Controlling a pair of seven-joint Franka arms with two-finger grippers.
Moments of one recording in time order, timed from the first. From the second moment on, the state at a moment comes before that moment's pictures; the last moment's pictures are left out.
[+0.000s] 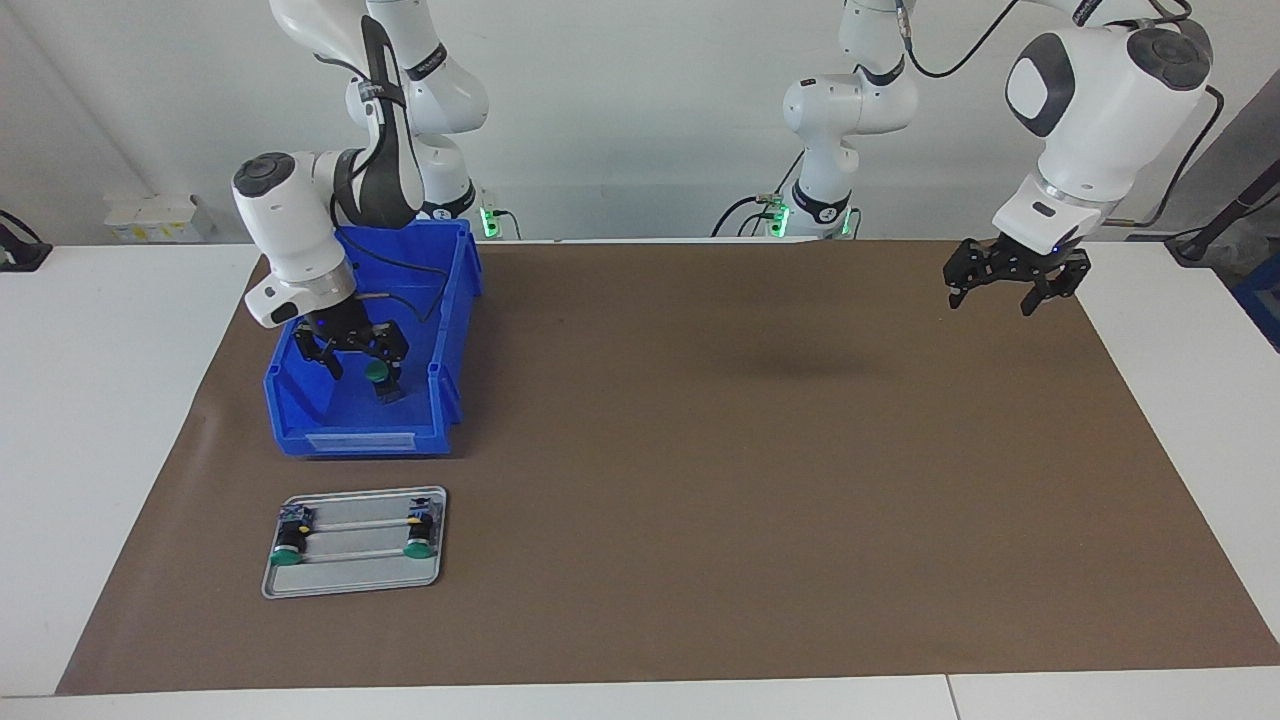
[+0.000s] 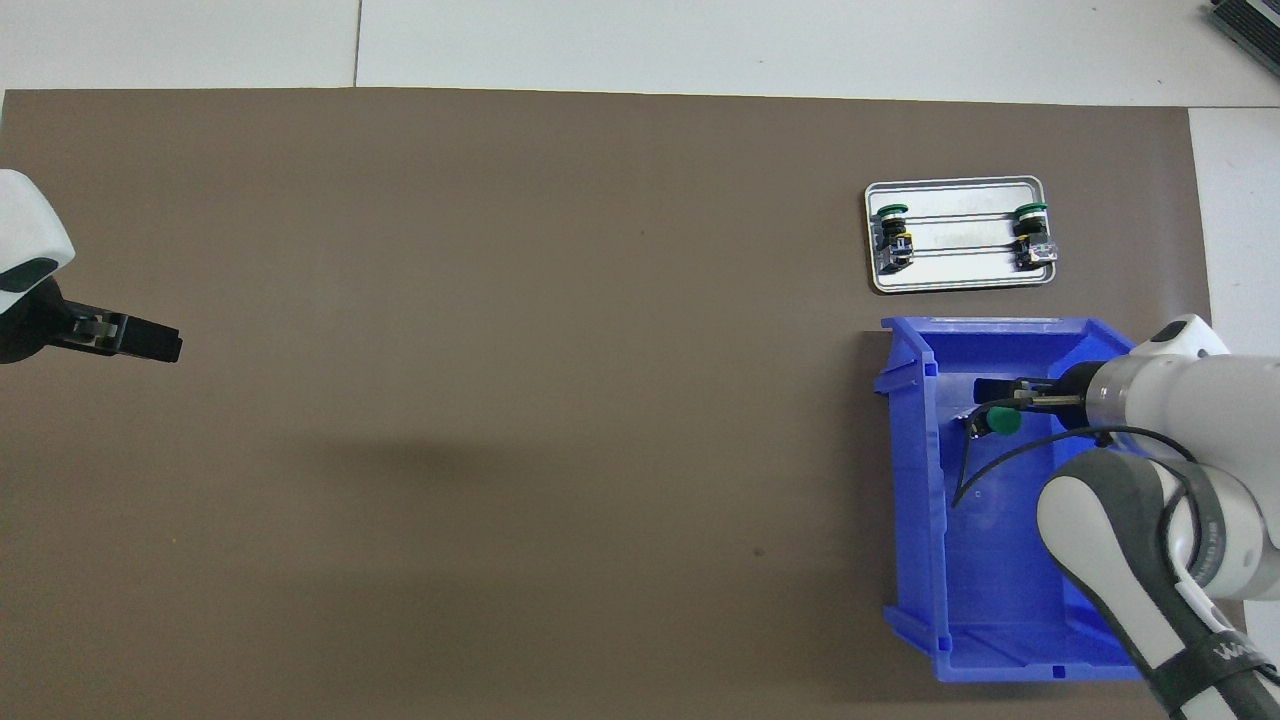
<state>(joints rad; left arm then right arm) -0.02 -0.05 0.00 -1.80 0.02 1.76 0.22 -0.01 -0.10 -0.06 -2.35 0.08 2.40 -0.04</state>
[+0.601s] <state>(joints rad) -0.02 -0.05 0.00 -1.80 0.02 1.76 0.22 -0.02 -0.10 -0.06 -1.95 0.07 1.95 -0.03</state>
